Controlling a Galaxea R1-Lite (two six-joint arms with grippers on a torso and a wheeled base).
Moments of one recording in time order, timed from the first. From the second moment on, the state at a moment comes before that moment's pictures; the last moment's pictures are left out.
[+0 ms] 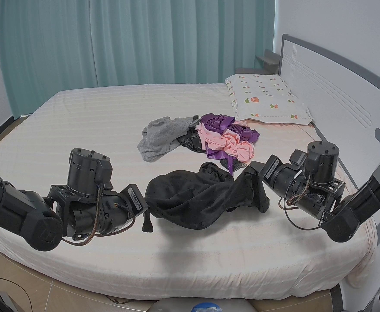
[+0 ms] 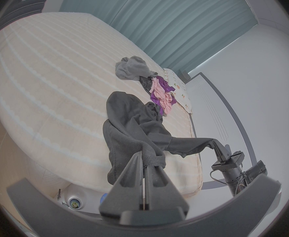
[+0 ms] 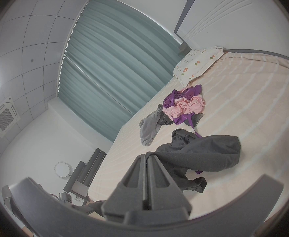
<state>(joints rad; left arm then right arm) -0.51 1.75 -0.71 -0.45 -0.01 -0.91 0.50 1.96 -0.70 -1.10 -0.04 0.84</state>
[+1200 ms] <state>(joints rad) -0.49 1.68 -0.70 -0.45 -0.01 -0.95 0.53 1.91 -0.70 -1.09 -0.10 0.82</state>
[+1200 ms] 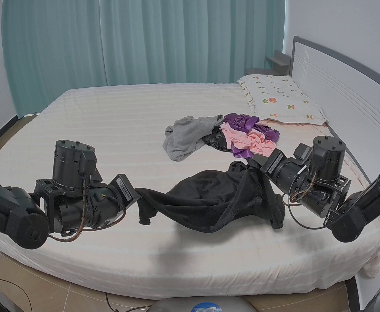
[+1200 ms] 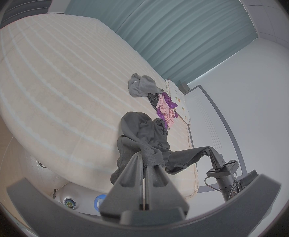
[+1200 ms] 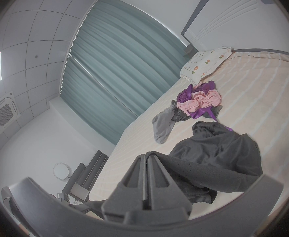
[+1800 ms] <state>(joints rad) -0.49 1.66 -0.70 -0.46 -0.01 -0.95 0.51 1.90 -0.70 -1.10 -0.10 0.80</state>
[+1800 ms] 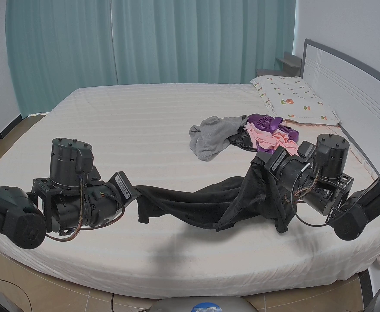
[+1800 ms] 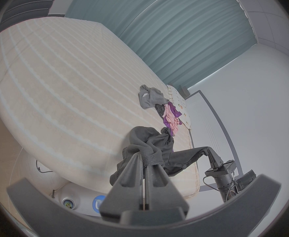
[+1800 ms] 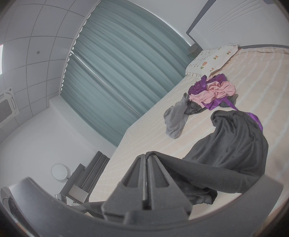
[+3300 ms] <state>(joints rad) -0.50 1.63 -0.66 -0.45 -0.01 -0.93 0.55 1.85 -0.65 -1.14 -0.10 0.79</state>
